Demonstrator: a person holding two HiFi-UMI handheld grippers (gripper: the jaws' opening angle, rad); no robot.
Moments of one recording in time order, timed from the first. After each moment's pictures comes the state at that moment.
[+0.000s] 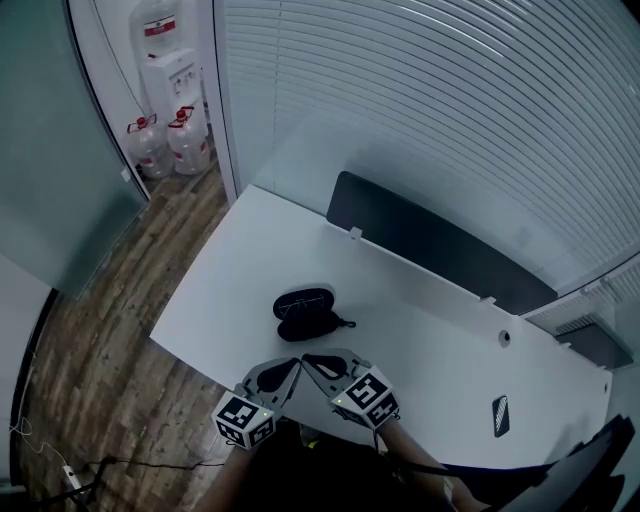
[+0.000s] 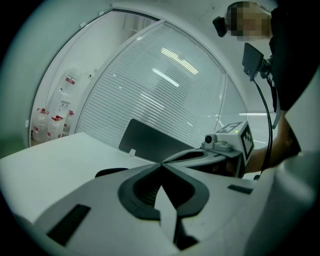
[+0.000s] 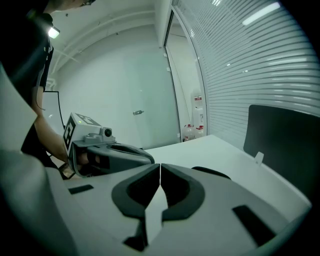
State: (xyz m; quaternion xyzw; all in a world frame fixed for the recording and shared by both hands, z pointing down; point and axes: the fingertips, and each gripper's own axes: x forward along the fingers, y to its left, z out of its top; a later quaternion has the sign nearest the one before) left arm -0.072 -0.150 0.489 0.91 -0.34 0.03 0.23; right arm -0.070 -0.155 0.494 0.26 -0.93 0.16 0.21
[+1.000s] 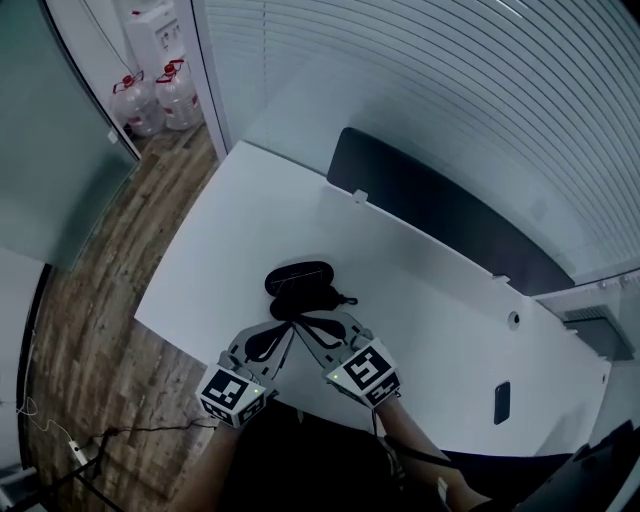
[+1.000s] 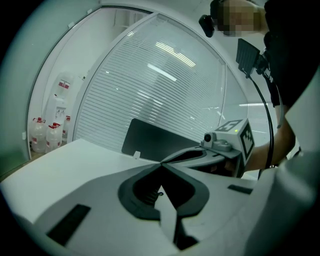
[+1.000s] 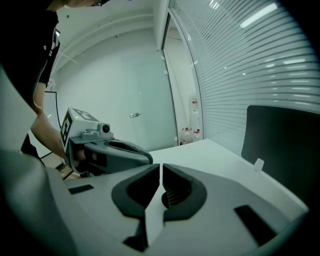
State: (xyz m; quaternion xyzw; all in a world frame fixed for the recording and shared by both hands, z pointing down) left arm -0.066 -0.194 0.481 0.92 -0.34 0.06 0.20; right arm -0.064 -0.201 0.491 0.27 -0.93 0.15 0.20
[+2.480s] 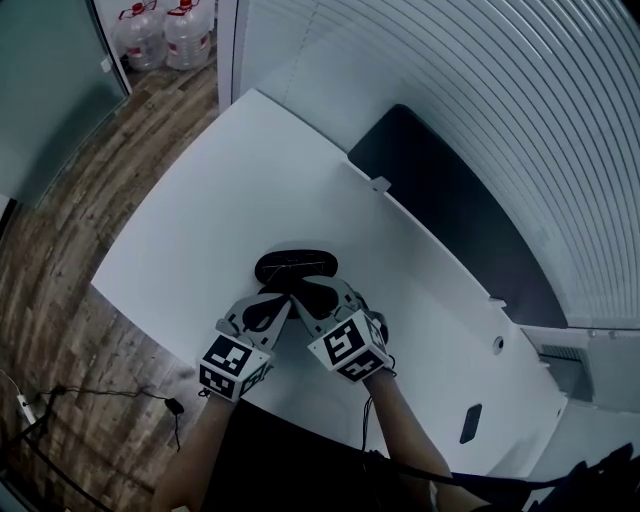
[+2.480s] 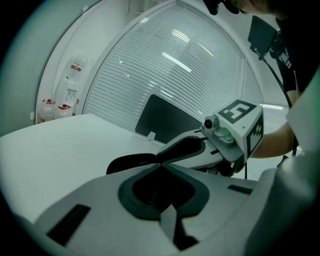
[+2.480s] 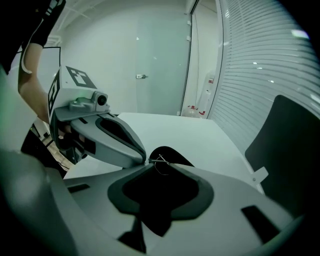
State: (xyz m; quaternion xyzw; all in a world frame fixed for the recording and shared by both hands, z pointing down) left arm -0.054 -0.238 0.573 0.88 -0.37 0.10 0.27; right arm -0.051 -0.254 0.587 0.22 -0.89 0.06 0.40
